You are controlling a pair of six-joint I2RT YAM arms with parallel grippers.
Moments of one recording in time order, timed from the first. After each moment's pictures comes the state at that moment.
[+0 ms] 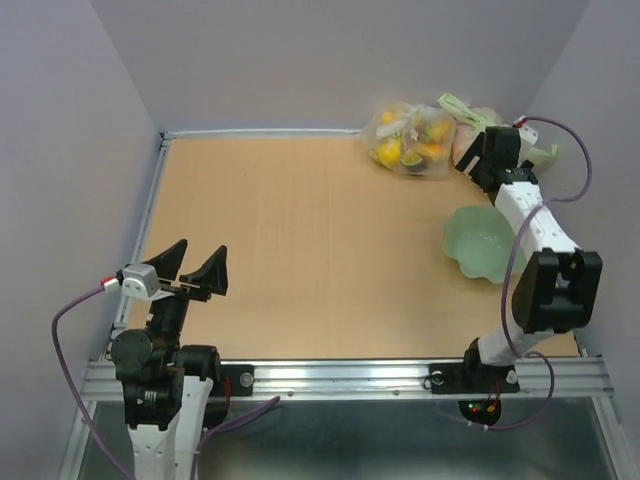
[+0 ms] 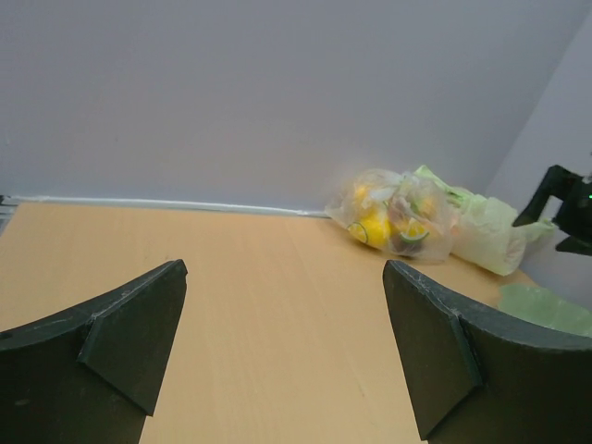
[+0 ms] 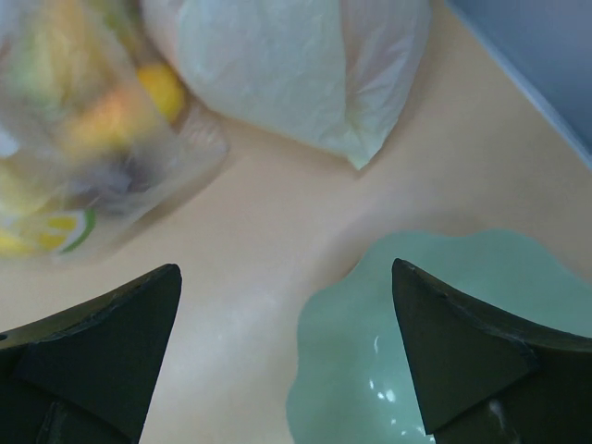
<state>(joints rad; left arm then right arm) -0.04 0.01 0.57 -0.24 0.17 -0.33 -0.02 1.52 1.28 -0.37 0.38 0.49</state>
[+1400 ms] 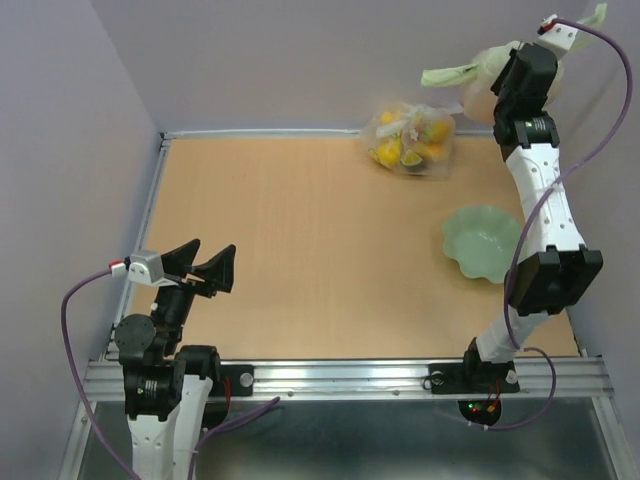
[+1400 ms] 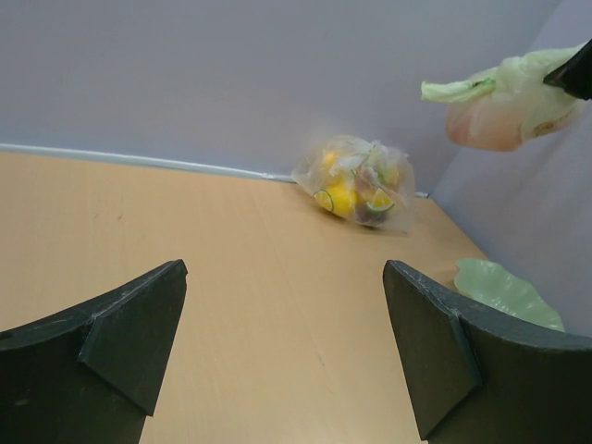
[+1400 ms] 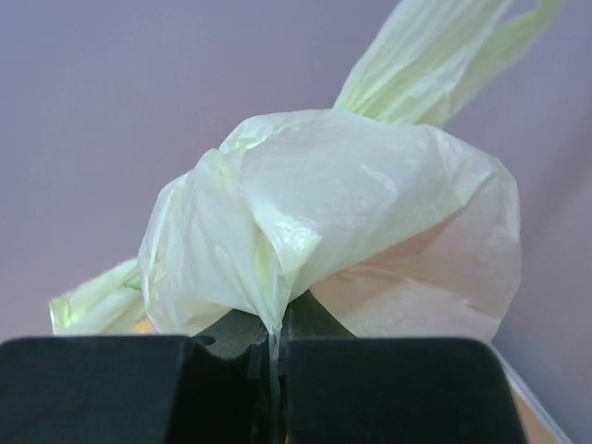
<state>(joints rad) -0.04 0.07 0.57 -0.26 0.24 -0.43 0.00 1.78 1.97 -0.22 0.46 0.19</state>
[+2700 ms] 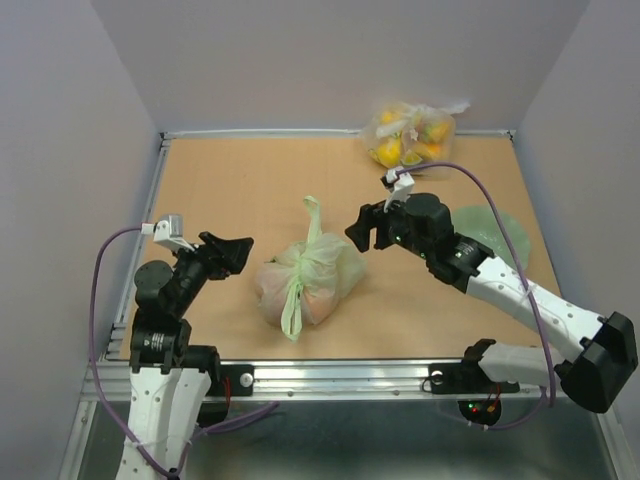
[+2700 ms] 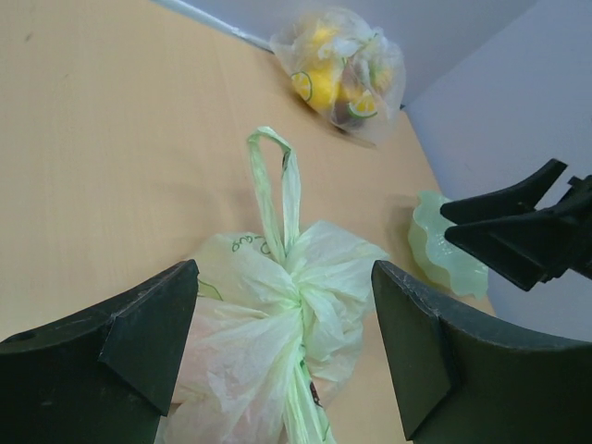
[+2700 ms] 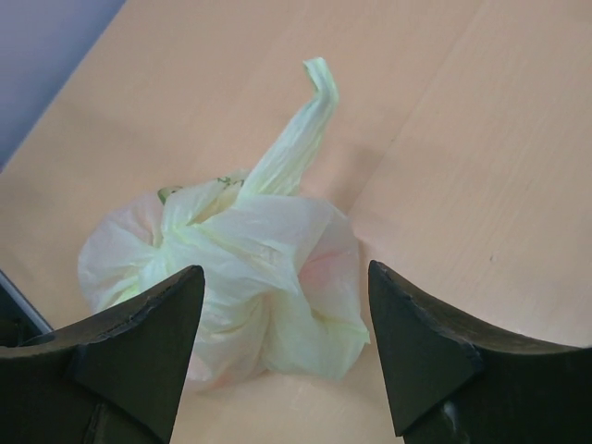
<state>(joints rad) -0.04 0.35 0.56 -0.31 0.35 -0.63 0.72 1.15 0.91 -0.11 0.00 0.33</state>
